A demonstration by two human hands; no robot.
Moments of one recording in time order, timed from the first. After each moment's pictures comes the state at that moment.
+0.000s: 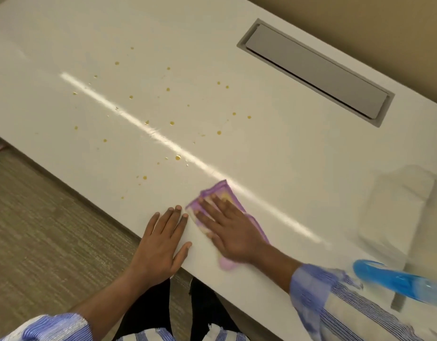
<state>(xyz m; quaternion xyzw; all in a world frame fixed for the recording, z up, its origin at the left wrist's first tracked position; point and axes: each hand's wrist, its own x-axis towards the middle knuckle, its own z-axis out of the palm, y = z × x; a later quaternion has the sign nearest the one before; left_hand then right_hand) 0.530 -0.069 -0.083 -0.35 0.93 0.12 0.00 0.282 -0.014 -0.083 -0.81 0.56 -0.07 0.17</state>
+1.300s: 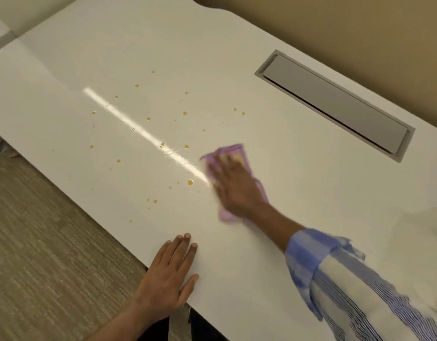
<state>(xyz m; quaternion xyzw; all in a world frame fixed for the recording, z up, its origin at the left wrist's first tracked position) 0.533 -0.068 -0.099 -0.34 0.93 0.11 -0.02 0.243 -0.177 -0.083 -0.77 0.63 -0.08 0.11</state>
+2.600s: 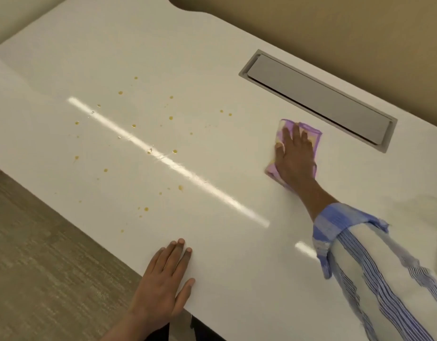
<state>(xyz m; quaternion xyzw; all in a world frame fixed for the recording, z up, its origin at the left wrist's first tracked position) 0.533 -0.072 -0.101 -0.35 0.93 0.15 -0.04 0.095 -0.185 -0.077 -0.49 0.87 -0.07 0.07</state>
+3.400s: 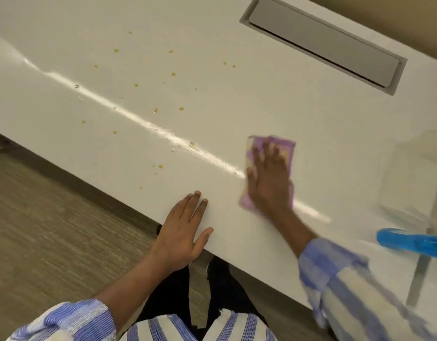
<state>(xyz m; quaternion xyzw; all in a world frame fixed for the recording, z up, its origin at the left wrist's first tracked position) 0.543 -0.082 -0.076 -0.32 0.92 0.22 -0.01 0.269 -0.054 -0.082 -0.52 0.84 -0.10 0.10</state>
